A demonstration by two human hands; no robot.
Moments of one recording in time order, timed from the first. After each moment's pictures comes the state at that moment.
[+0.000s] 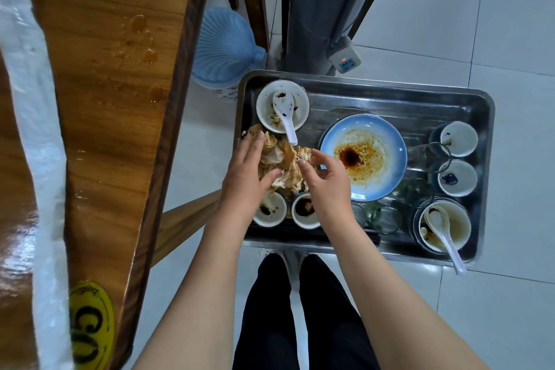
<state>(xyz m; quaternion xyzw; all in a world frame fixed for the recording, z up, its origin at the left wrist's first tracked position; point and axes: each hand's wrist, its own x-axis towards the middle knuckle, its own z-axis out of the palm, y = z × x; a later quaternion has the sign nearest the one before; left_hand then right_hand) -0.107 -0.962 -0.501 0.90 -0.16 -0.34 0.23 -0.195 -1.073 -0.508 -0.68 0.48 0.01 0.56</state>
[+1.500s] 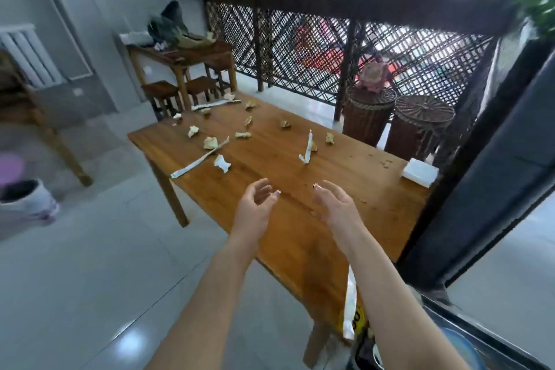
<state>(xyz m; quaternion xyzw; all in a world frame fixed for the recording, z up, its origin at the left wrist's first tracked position) -0.104 -0.647 -0.043 0.74 0.11 0.00 0.66 -0.090 -0.797 -0.057 -0.68 0.15 0.04 0.71</state>
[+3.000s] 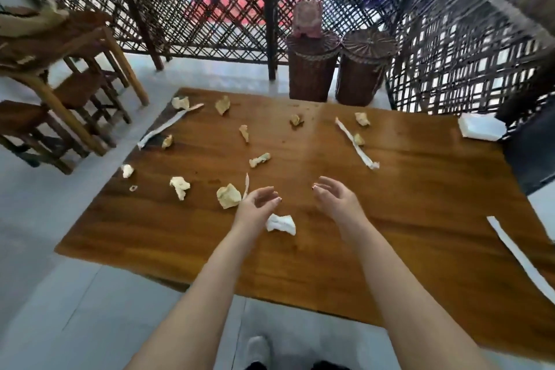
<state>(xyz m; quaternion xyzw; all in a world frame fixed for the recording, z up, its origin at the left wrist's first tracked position) 0.366 -0.375 -0.155 0.74 -0.07 -0.28 0.60 0.273 -0.527 -0.143 -0.66 0.34 -0.08 0.67</state>
